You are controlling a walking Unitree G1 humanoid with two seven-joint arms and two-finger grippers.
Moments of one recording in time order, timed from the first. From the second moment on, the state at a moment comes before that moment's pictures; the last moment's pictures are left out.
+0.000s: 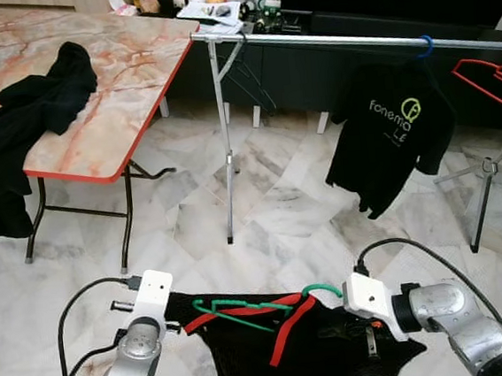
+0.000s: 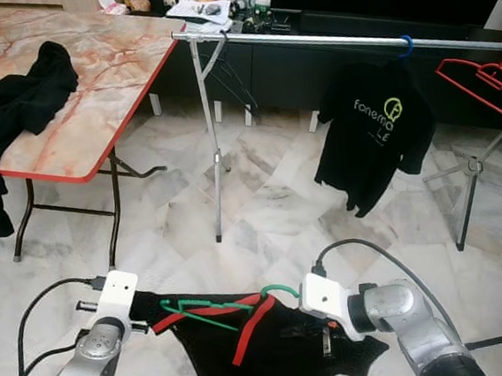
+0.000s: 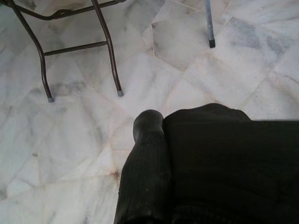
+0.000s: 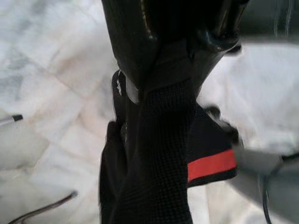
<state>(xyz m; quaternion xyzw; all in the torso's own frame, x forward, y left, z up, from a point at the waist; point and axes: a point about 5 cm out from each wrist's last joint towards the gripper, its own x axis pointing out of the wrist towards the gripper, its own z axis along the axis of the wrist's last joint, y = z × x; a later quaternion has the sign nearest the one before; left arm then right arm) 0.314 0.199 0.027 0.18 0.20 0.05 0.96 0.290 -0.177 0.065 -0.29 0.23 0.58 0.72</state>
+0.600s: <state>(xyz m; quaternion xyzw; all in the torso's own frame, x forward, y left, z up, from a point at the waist) 0.314 0.194 0.025 0.16 0.21 0.00 0.97 0.316 -0.163 0.056 -0.38 0.21 0.46 0.77</state>
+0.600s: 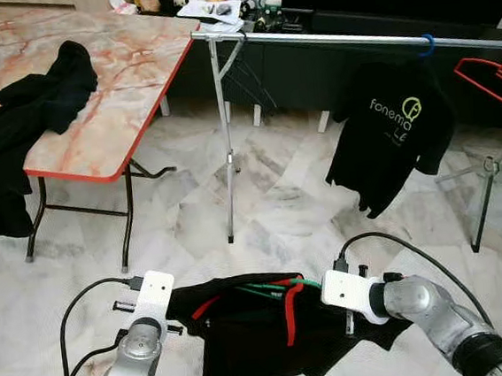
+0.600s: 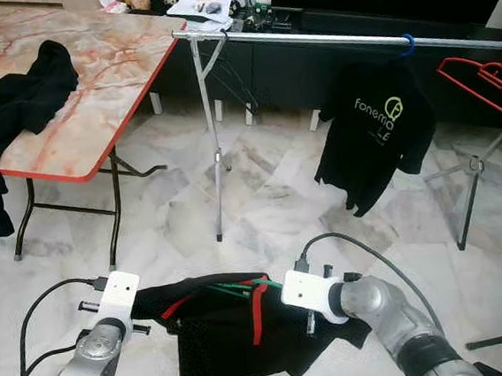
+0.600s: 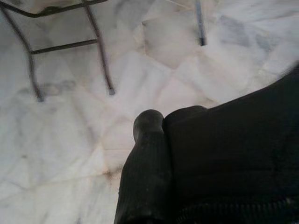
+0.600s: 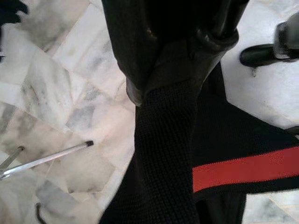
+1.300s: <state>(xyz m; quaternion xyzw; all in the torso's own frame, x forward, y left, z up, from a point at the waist) 0.279 0.162 0.111 0.06 0.14 -0.40 0.90 0.309 -0.140 0.030 -0.36 0.22 0.44 0.79</state>
